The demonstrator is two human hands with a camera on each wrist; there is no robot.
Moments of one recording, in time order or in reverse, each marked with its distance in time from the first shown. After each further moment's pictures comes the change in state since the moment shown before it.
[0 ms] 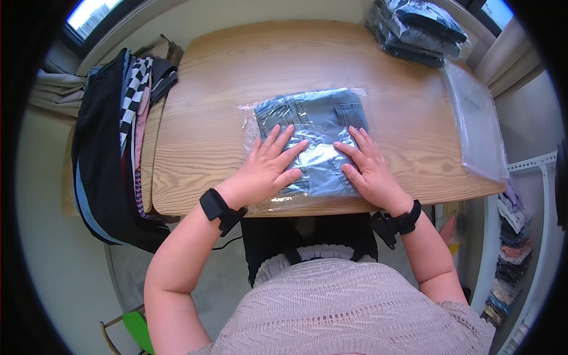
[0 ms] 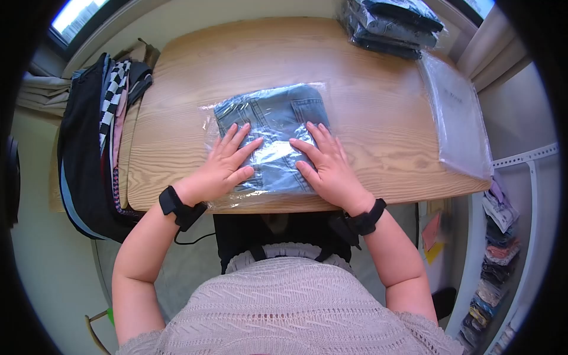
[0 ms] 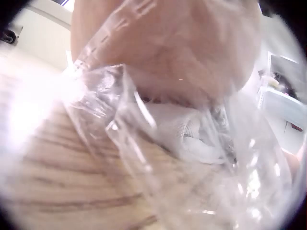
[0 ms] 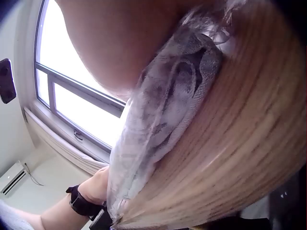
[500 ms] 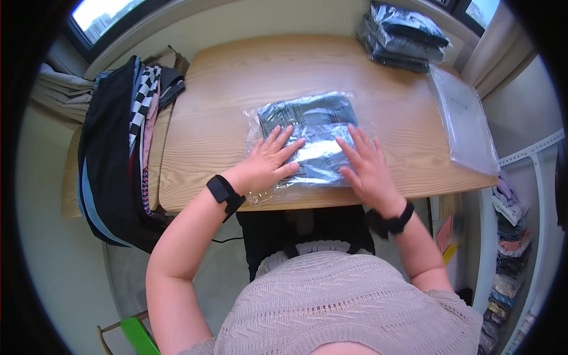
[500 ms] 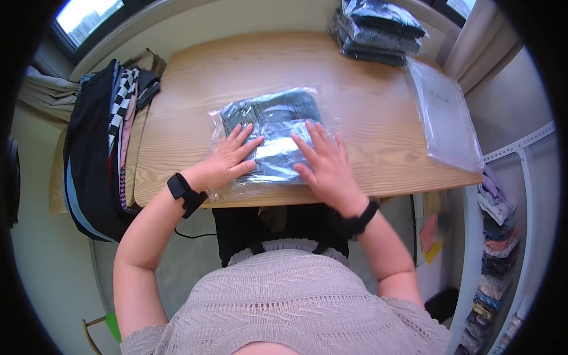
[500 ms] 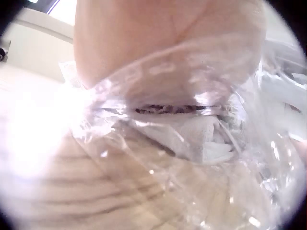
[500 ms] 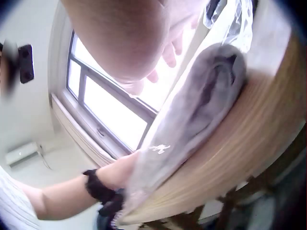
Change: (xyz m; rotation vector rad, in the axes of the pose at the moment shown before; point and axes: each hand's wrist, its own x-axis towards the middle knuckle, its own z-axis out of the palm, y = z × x) left_hand 0.002 -0.006 -0.009 -0.024 -0.010 0.050; right_hand -0.020 -0.026 -0.014 -0.271 0.161 -0.104
